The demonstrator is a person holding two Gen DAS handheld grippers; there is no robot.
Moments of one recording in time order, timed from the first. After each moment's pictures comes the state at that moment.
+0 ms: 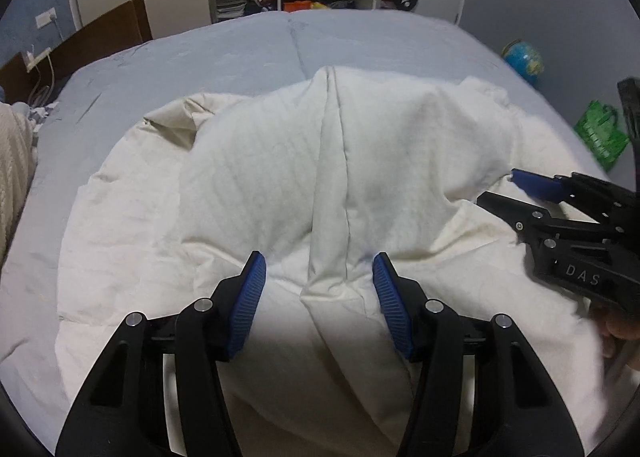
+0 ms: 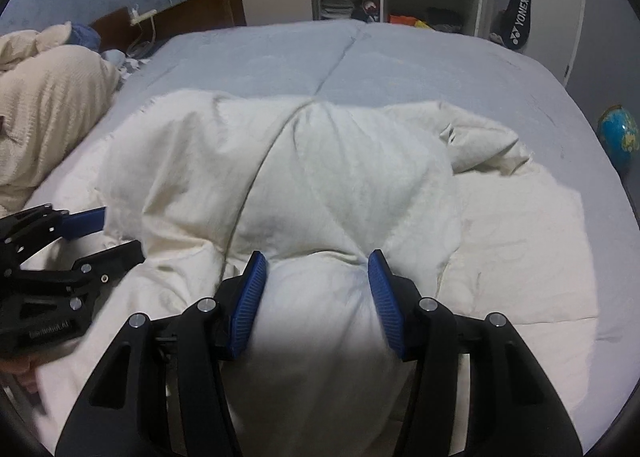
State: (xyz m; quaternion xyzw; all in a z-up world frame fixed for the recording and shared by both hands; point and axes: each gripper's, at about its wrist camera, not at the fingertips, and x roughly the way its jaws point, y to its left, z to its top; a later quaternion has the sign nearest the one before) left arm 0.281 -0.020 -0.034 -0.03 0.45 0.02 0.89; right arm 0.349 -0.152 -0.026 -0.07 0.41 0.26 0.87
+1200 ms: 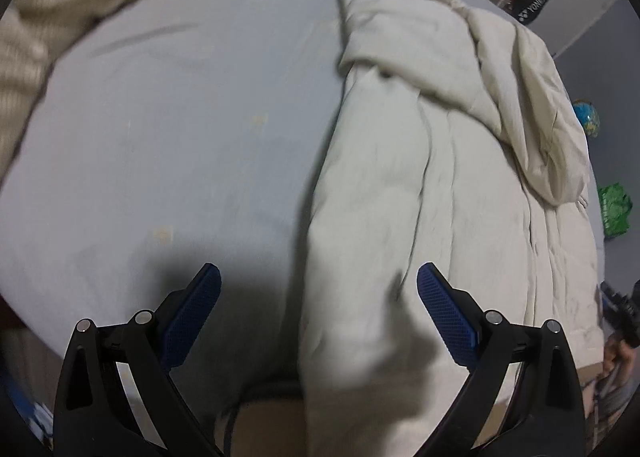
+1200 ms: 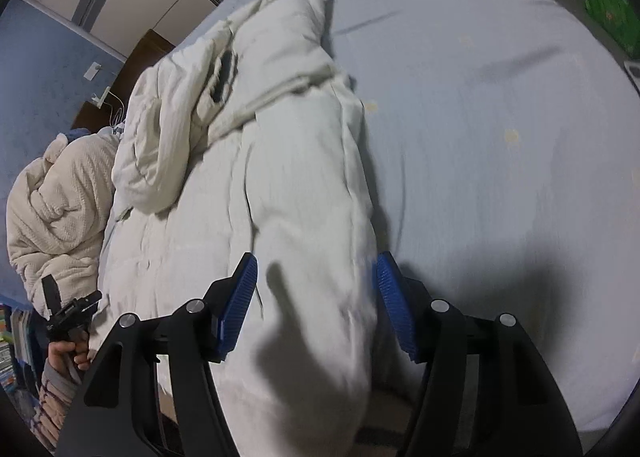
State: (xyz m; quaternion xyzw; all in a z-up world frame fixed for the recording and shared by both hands) left arm -0.020 0.093 -0.037 -0.24 0.55 0.14 0.79; right arm 0.143 -0.433 -0.049 0.19 0.56 0.20 0.78
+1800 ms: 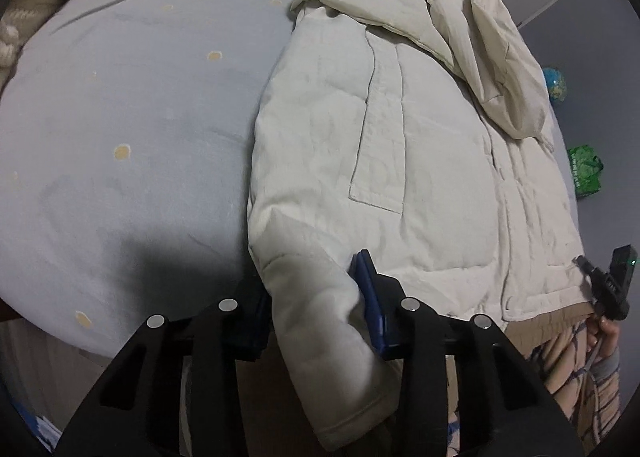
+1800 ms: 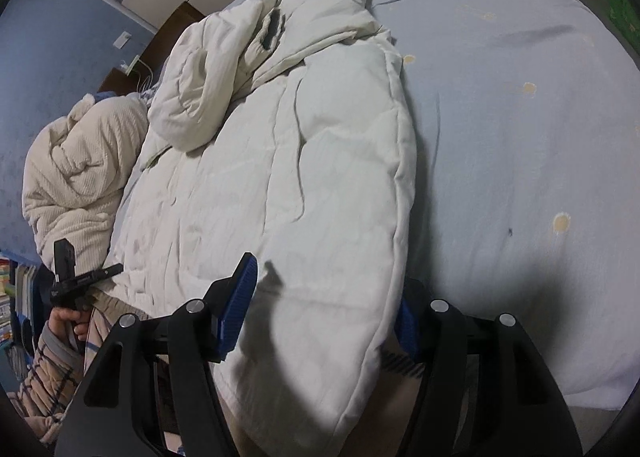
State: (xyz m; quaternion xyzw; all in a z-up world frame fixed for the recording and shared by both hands) left arm -0.053 0.060 -0.043 -0.25 0.57 0.05 0.78; right arm 0.089 -0.419 -0.044 0.16 0.56 0.26 0.77
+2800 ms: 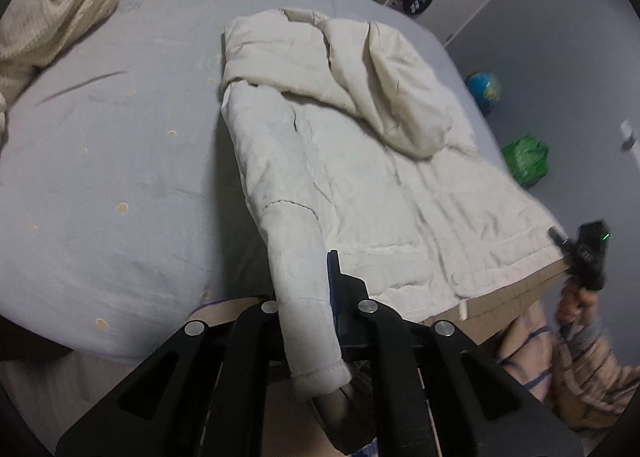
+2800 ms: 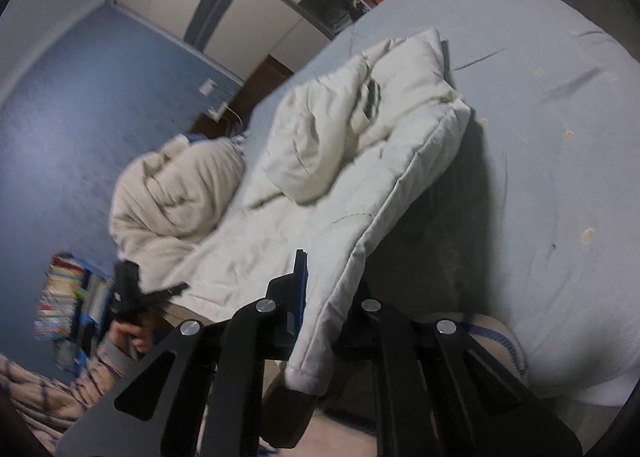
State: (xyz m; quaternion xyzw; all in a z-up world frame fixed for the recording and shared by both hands) left arm -0.080 0.049 0.041 -0.24 0.49 -0.03 0.84; right arm 0.059 -0.449 0.021 0.28 0.44 0.37 0.77
